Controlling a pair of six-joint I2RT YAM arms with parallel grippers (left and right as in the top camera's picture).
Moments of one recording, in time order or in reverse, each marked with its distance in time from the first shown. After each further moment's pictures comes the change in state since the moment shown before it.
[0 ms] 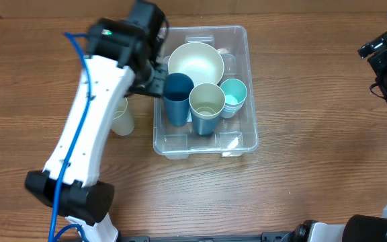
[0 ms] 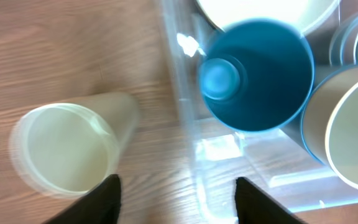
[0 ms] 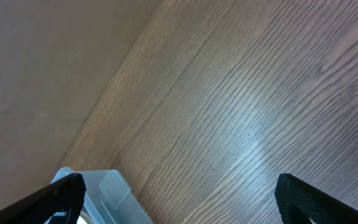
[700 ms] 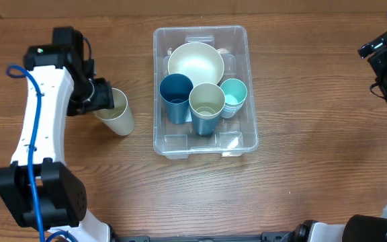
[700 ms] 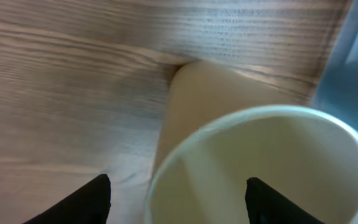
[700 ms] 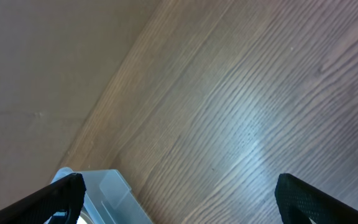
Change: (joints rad) left arm 0.405 -0.068 -0.558 0.321 0.107 0.059; right arm 0.000 0.000 0.000 0.000 0.000 0.000
